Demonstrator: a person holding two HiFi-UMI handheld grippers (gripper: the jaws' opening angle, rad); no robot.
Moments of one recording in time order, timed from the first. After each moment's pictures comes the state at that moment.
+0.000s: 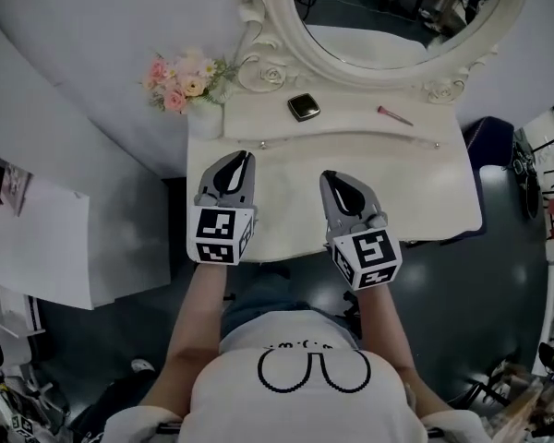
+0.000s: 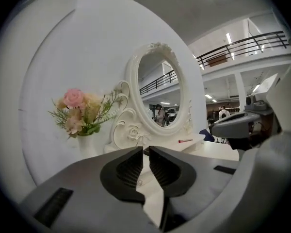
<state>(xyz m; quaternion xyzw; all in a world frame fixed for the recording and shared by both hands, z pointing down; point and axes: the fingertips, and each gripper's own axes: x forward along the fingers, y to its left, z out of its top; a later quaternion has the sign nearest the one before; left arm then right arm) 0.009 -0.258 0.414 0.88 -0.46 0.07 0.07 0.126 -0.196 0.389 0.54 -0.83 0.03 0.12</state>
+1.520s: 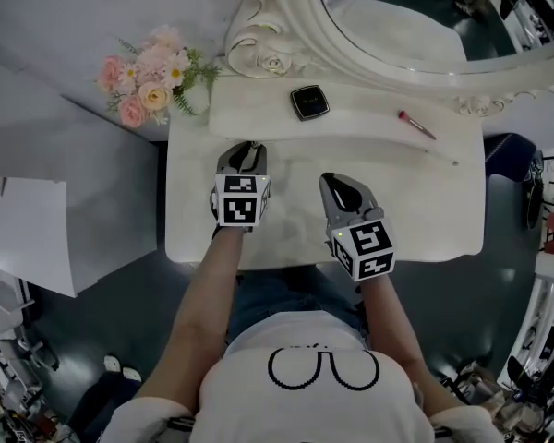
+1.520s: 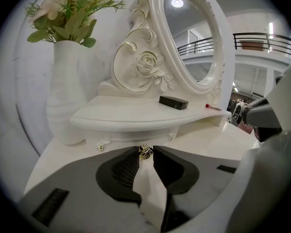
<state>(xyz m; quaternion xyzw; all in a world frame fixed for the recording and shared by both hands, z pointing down) 0.052 -0.352 0.594 0.81 -0.50 0.20 0.24 0.164 -0.275 0.507 0.47 -0.84 0.15 0.23</state>
